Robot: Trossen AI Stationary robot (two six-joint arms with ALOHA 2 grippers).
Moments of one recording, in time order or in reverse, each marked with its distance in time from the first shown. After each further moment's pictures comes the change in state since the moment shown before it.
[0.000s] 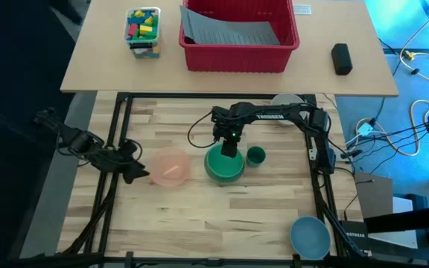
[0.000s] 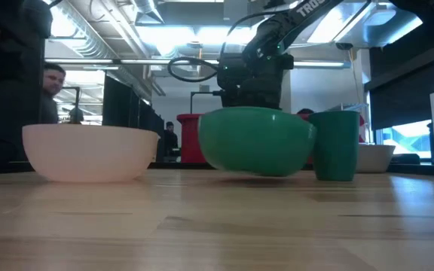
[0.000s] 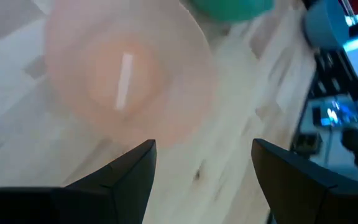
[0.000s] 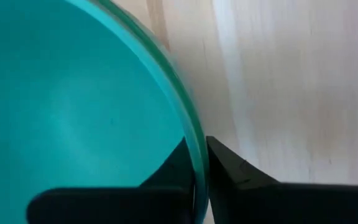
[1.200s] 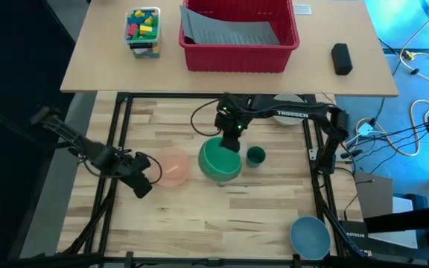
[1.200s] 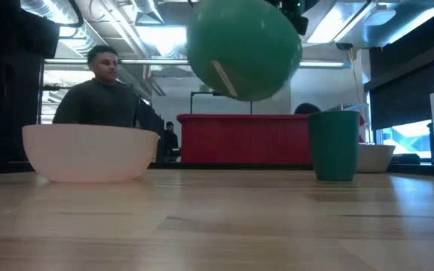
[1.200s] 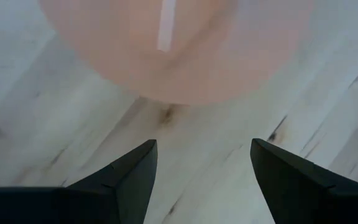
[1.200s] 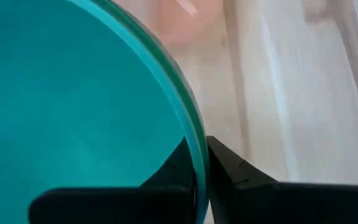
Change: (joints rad) left arm 0.007 0.442 0.073 0.024 0.150 0.072; right arm 0.054 -0.226 0.001 0.143 -0.162 0.112
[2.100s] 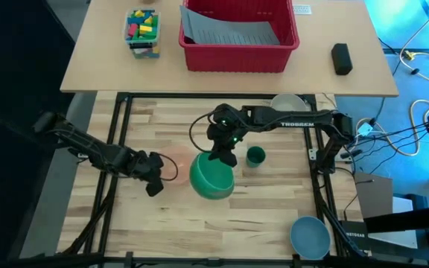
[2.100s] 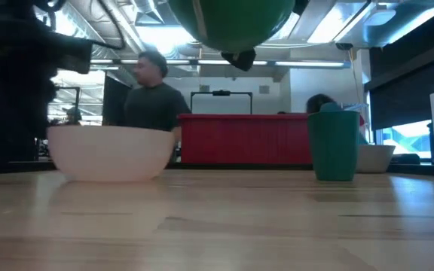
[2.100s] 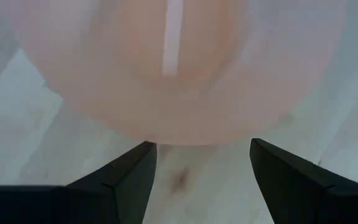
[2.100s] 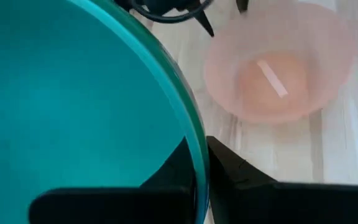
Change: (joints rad) left arm 0.191 0.166 0.016 0.187 -0.039 0.298; right arm 0.121 -0.055 0.000 0.150 0.023 0.030
